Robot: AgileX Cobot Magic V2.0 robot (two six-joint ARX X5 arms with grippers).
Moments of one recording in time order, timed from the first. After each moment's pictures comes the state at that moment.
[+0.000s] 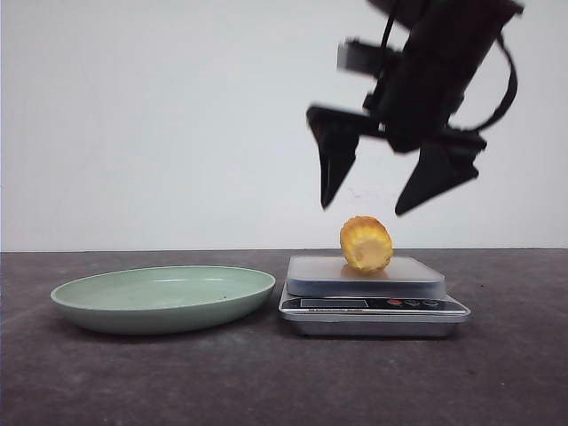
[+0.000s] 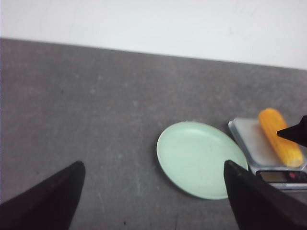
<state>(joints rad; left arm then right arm) -0.86 0.23 0.93 -1.10 -0.60 -0.43 0.58 1.56 1.01 -0.26 0.09 0.33</state>
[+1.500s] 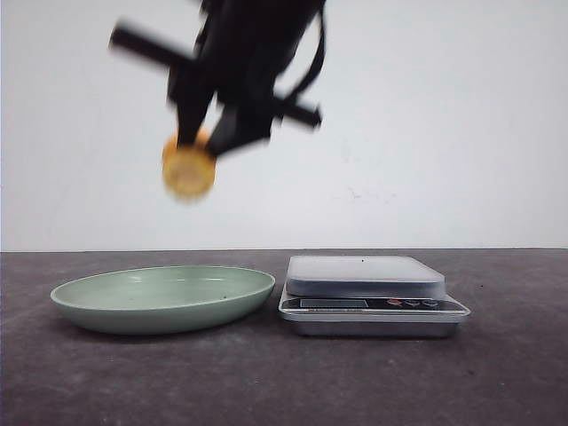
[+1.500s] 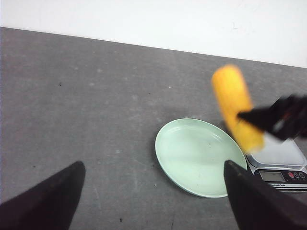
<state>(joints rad) -0.86 0.23 0.92 -1.09 -0.60 -0.46 0.91 1.75 1.22 -0.06 0.18 0.48</state>
